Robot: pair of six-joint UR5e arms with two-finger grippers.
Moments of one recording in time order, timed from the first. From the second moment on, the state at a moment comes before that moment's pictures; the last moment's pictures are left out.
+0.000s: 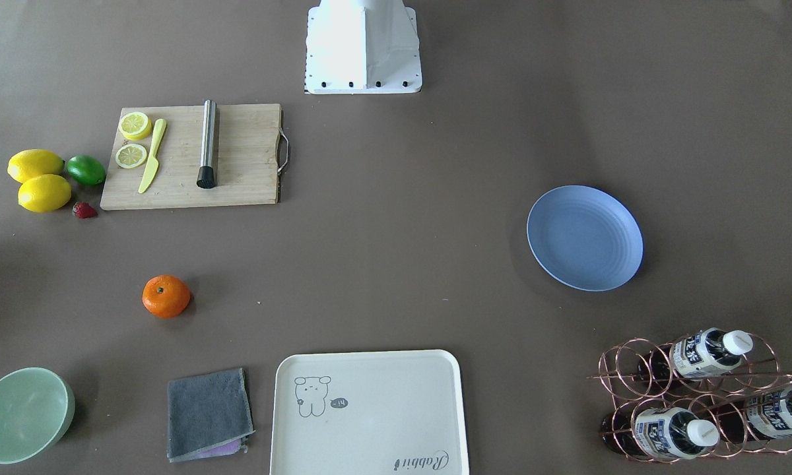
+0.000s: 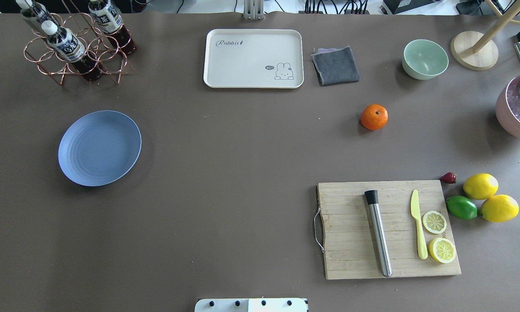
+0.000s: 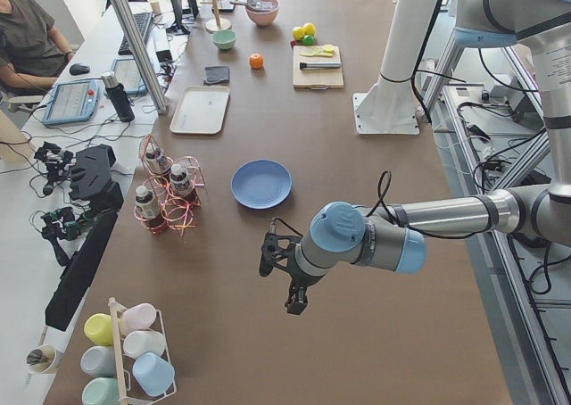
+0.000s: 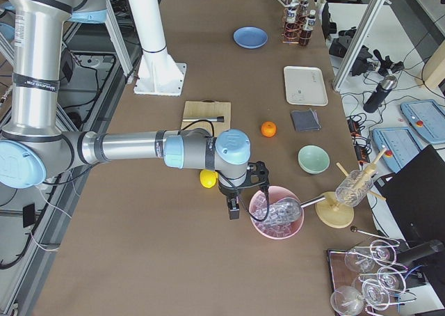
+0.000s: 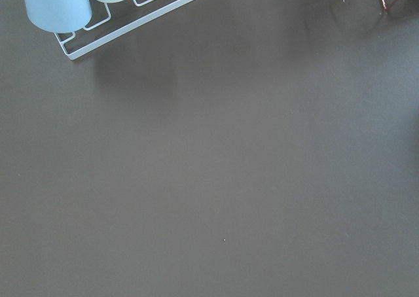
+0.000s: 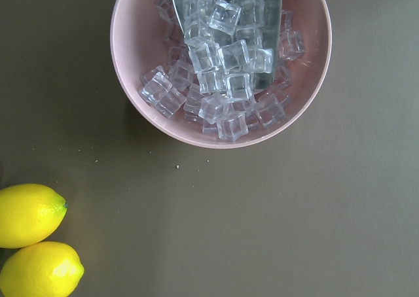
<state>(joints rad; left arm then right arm) -1.73 -1.21 -1.83 -1.89 -2.39 0.03 1.60 -1.73 1.83 -1.67 2.33 -0.20</state>
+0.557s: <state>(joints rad) -1.71 -1.21 -1.83 -1.90 -2.39 0.03 1.60 -1.73 1.83 -1.67 2.33 -0.20</state>
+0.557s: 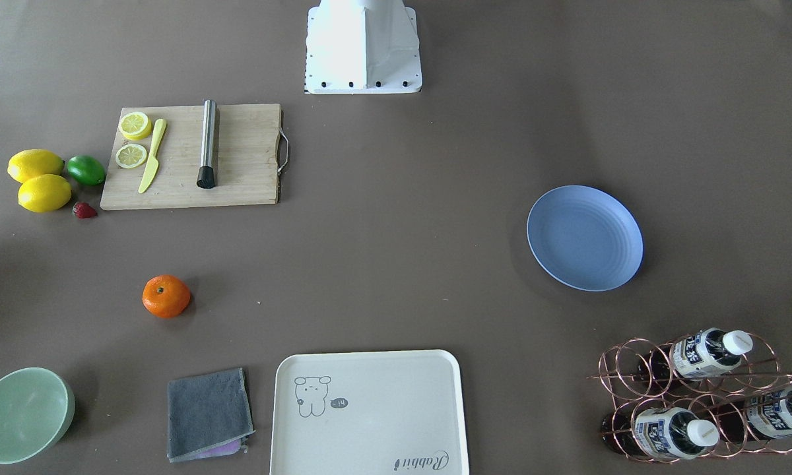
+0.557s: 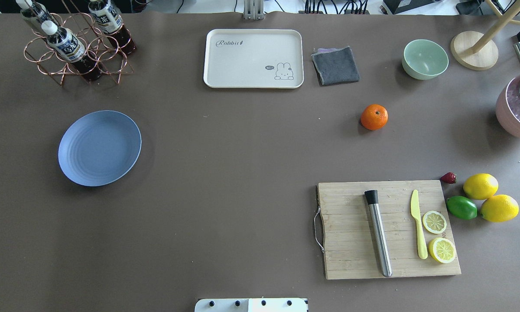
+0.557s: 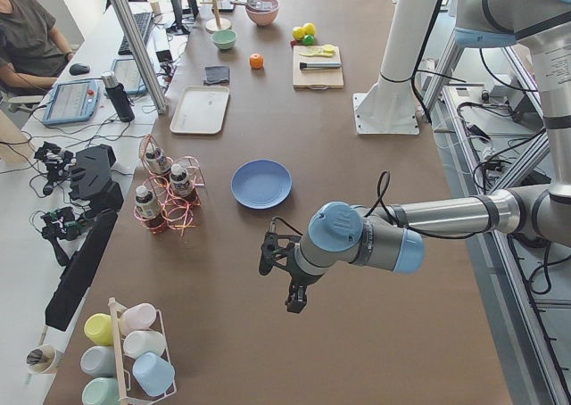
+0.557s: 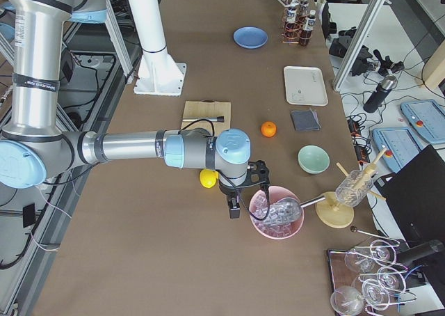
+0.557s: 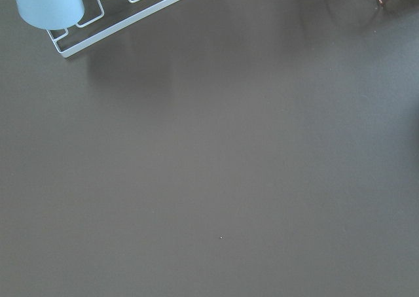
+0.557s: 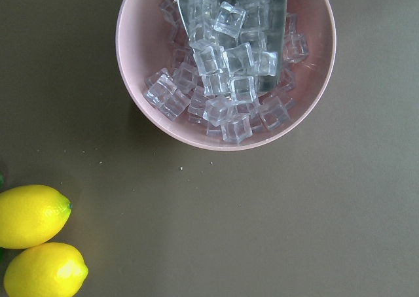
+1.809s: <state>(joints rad) -1.71 -1.21 -1.80 -1.90 -2.39 0.02 1.60 -1.73 1.83 -1.67 2.34 -0.20</state>
